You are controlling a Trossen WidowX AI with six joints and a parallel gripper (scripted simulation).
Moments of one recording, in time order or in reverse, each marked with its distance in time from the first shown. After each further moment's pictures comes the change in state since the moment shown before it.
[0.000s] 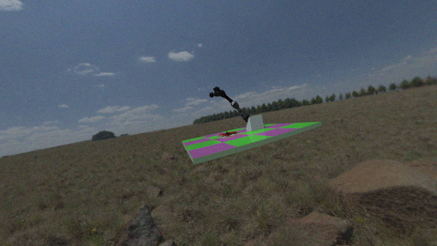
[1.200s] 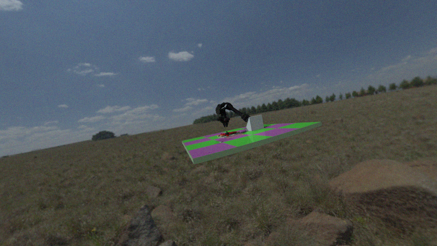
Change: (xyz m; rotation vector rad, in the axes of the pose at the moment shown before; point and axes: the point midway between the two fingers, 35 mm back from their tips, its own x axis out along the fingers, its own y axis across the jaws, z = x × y) arm 0.094 0.185 -0.340 0.545 1.384 -0.238
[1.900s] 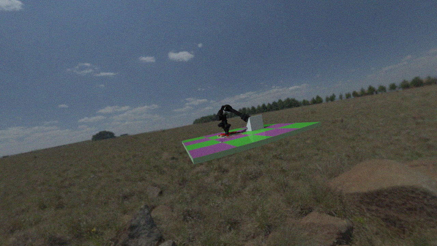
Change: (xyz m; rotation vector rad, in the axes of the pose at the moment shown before) arm 0.068 -0.014 -0.003 0.019 0.009 -0.008
